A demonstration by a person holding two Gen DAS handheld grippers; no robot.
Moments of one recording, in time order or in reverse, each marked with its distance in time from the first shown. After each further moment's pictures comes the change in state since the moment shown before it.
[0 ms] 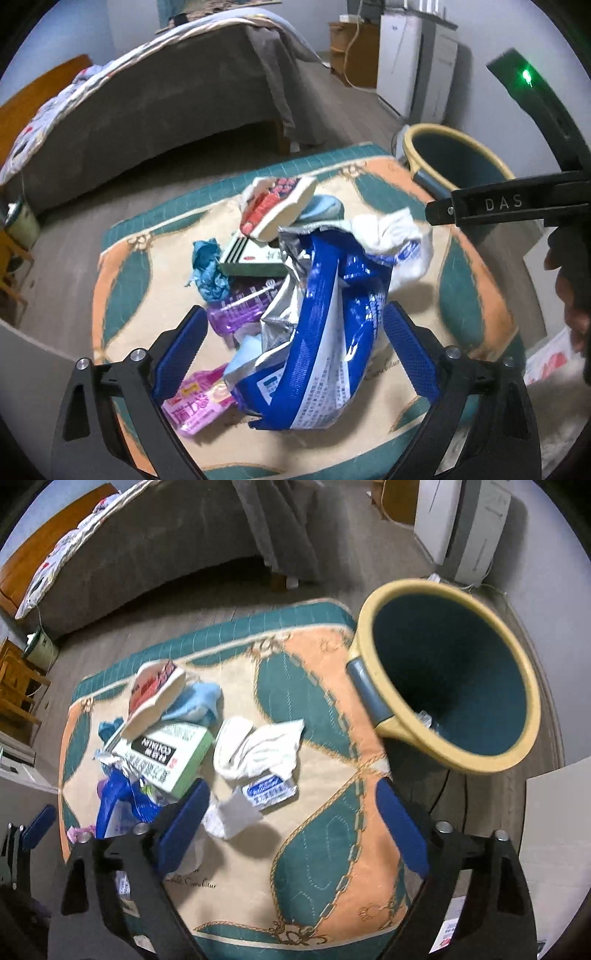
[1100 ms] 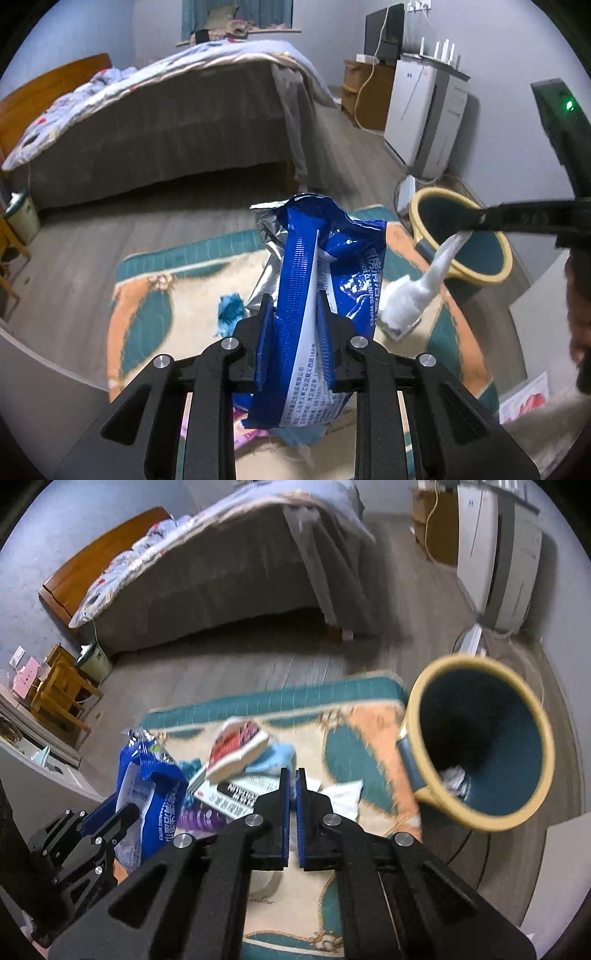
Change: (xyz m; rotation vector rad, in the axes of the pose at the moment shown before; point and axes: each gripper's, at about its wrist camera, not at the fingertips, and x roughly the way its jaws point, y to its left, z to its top) left arm -0.042 0.037 0.044 -0.099 -0.141 -0.034; right arm -0.083 0.016 0.040 -0.083 -0.193 0.169
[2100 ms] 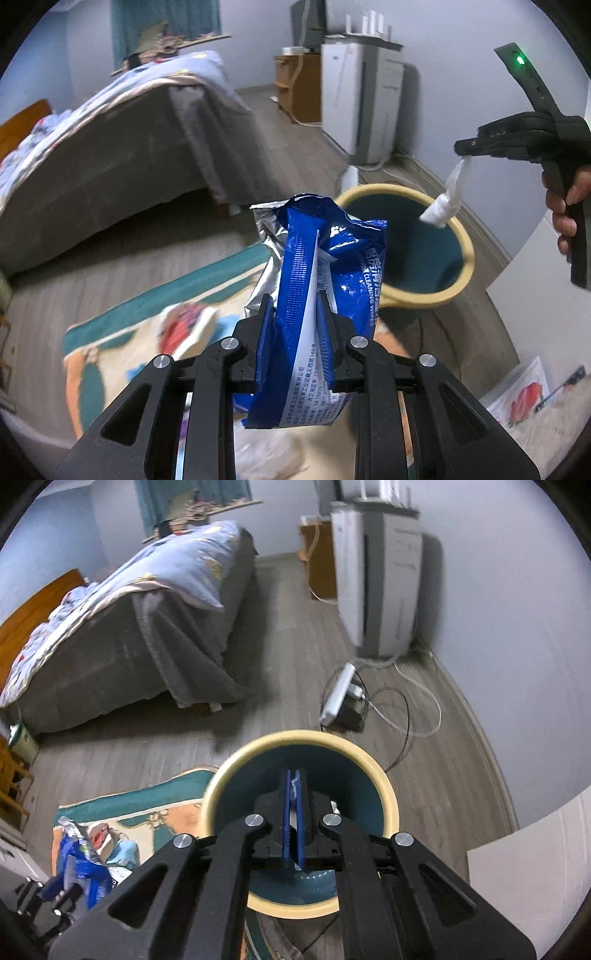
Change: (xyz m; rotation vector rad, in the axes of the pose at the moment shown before) left arm 0.057 -0.131 0.048 0.217 0.019 -0.121; right arm -0.036 -0.210 0.049 0.231 -0.141 -0.278
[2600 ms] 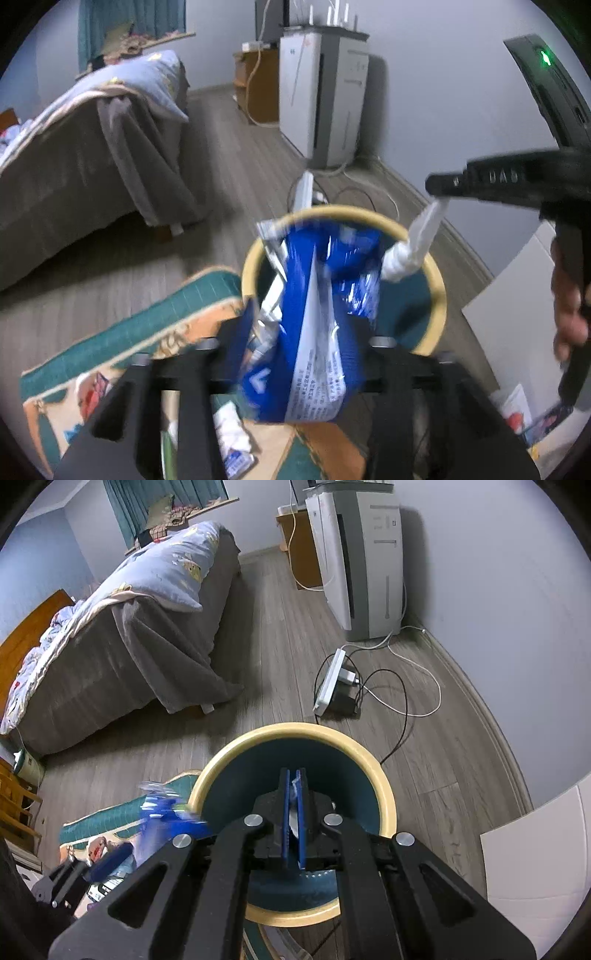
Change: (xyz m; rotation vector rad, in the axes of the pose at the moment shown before) left arm 0.072 -0.071 0.064 0.029 -0.012 -0.098; right arm 0.015 -0.022 0.000 0.071 0.004 0.027
